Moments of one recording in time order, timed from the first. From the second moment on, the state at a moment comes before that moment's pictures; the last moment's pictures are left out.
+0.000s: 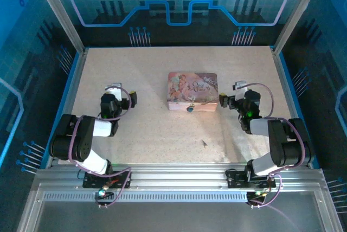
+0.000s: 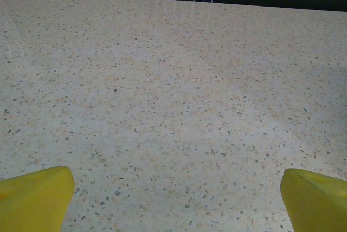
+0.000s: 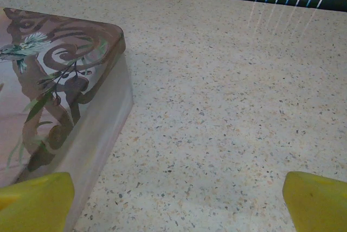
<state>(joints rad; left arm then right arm) -0.02 1.56 0.37 0.84 -0.02 -0.11 0.04 1.49 0.42 0.66 -0.10 -0.09</state>
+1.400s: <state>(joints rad) -0.03 1.27 0.32 0.71 -0.01 -0.09 0.04 1.23 0.46 0.40 -0.07 -0.01</state>
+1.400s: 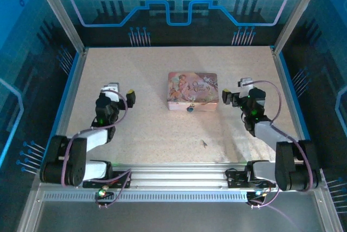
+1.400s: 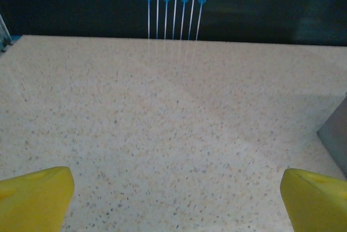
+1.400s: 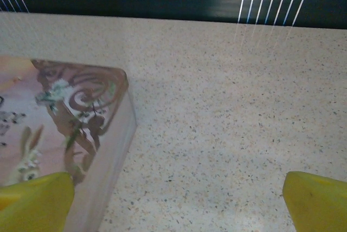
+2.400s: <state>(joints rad) -0.36 1.70 0.95 0.08 0.39 -0.70 0.04 1.53 0.79 0.05 -0.50 0.41</state>
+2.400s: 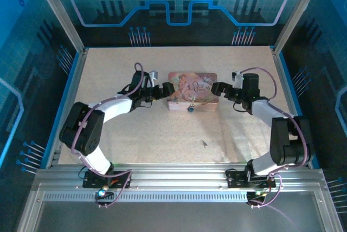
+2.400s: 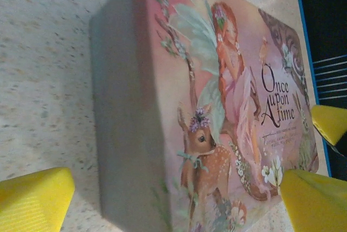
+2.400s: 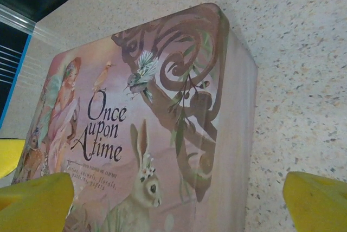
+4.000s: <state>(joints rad) -0.36 1.32 0.67 -0.08 0.26 -0.74 0.30 1.77 1.02 0.01 -0.51 0.36</state>
